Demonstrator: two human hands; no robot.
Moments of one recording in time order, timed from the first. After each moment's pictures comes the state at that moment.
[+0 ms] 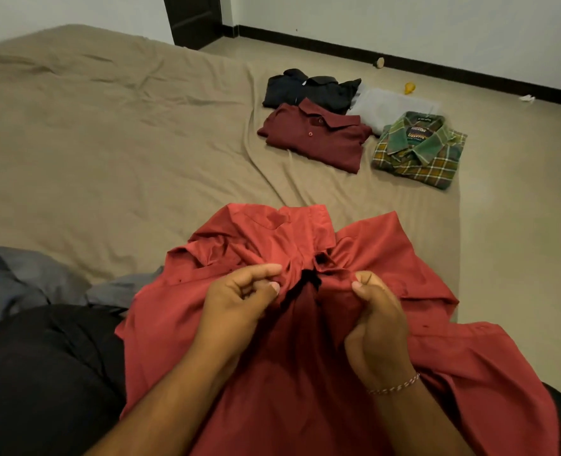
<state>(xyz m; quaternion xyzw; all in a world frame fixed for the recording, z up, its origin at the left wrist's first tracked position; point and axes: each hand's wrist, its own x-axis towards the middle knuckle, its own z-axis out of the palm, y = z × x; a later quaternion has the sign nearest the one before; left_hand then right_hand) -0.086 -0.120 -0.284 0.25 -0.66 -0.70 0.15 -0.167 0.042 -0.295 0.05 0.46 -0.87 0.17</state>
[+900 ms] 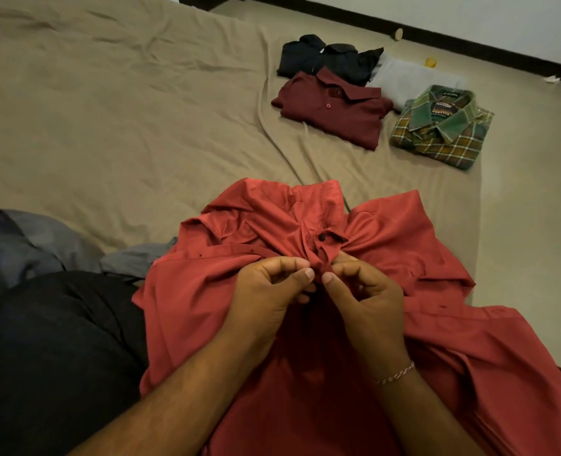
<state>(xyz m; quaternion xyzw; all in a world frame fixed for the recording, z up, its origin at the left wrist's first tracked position) -0.081 -0.103 -0.292 0.25 -0.56 -0.78 0.12 -0.144 0.035 -0.306 -0.20 0.73 -0.65 0.00</state>
